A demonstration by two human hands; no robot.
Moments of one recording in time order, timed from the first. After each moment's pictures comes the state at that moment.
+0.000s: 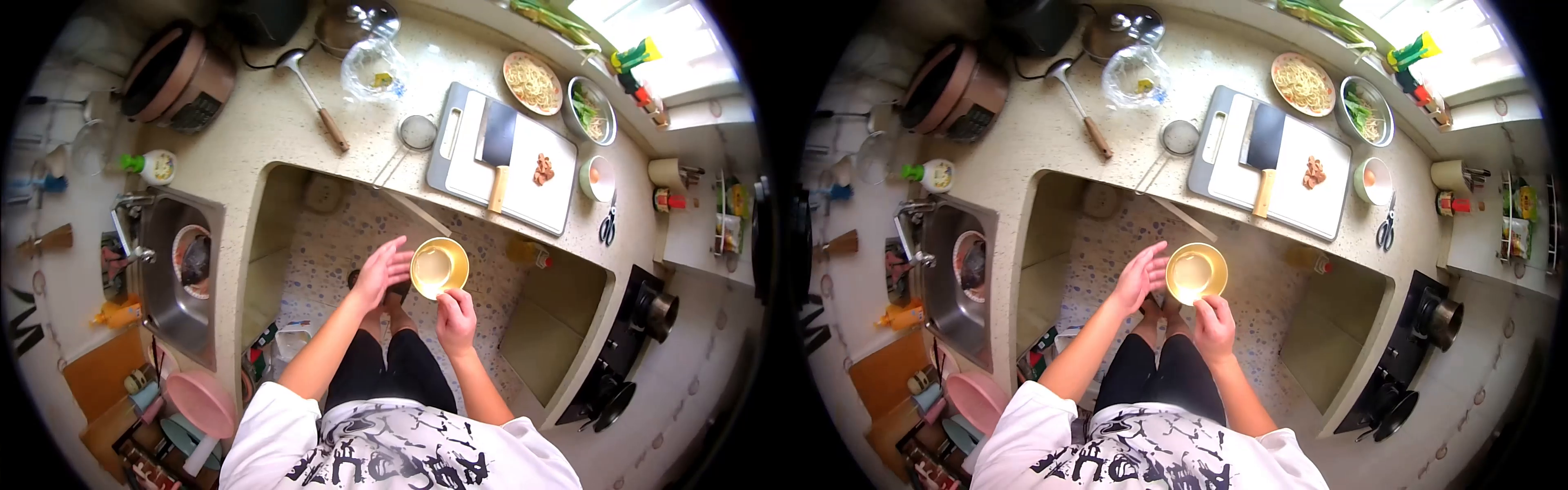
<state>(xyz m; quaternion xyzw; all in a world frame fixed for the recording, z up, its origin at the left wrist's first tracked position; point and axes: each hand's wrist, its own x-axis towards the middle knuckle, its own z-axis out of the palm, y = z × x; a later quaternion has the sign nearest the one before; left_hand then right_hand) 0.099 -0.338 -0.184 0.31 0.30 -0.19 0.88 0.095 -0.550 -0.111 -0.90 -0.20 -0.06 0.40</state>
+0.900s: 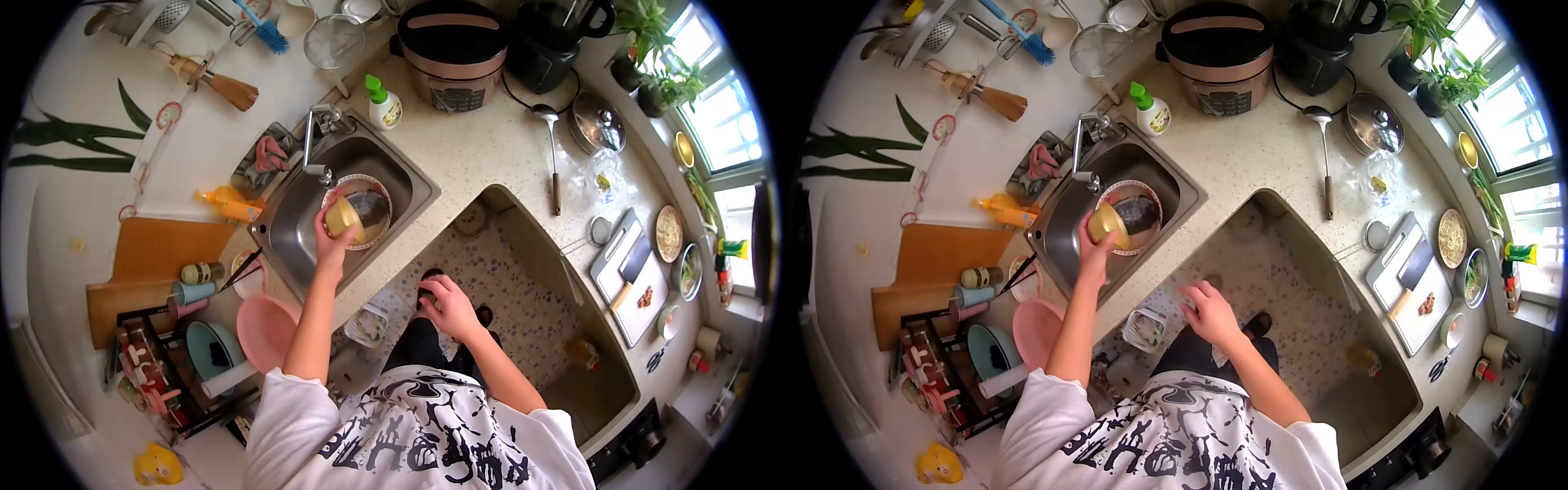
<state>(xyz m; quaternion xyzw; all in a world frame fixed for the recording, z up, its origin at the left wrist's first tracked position) -0.168 0.043 -0.078 0.52 0.49 0.33 0.62 0.008 -0.213 -0.049 -0.68 -0.50 0.33 0.42</state>
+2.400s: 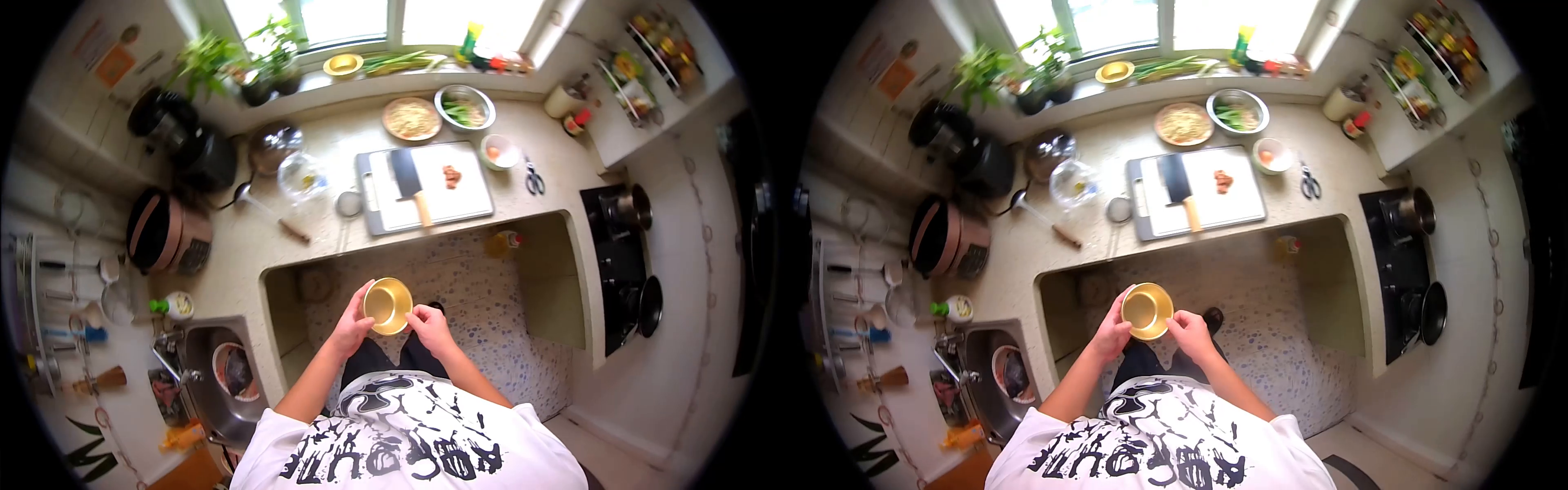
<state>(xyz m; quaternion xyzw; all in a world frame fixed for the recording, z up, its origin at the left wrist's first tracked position) 0.089 -0.300 -0.019 0.40 0.08 -0.27 0.87 0.061 -0.514 -0.045 -0.66 0.15 0.18 0.71</state>
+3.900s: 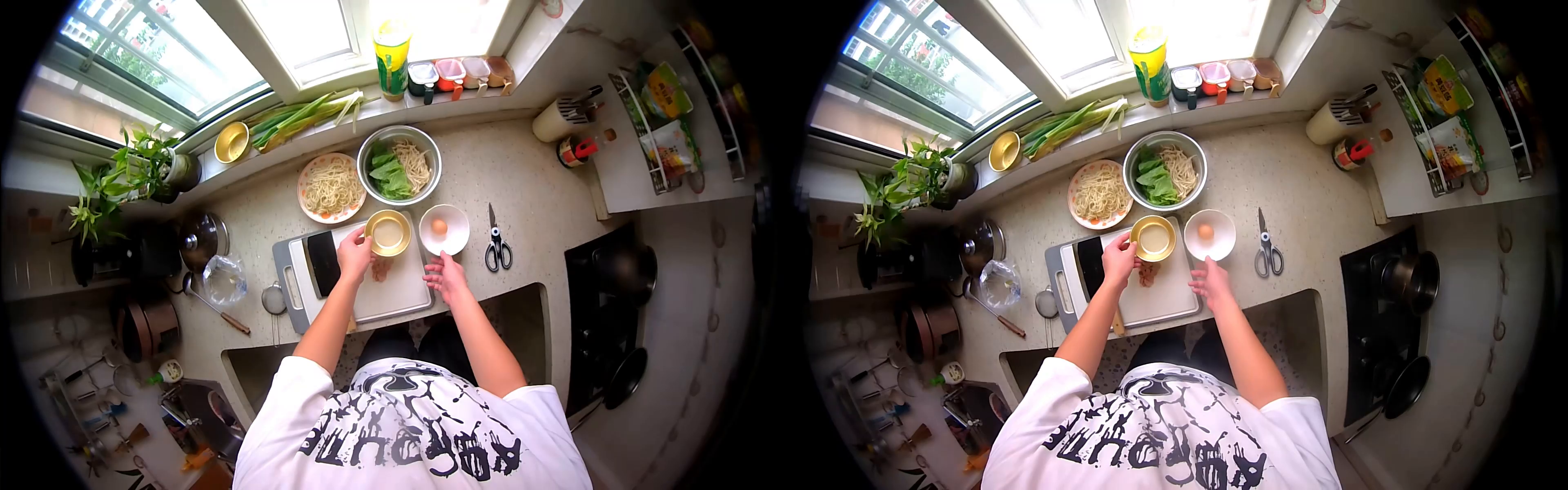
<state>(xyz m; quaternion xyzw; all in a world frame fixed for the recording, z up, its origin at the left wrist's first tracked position) 0.539 -0.601 -0.140 0.74 0.27 -0.17 0.59 0.461 -0.838 -0.153 -0.45 0.46 0.24 0.72</state>
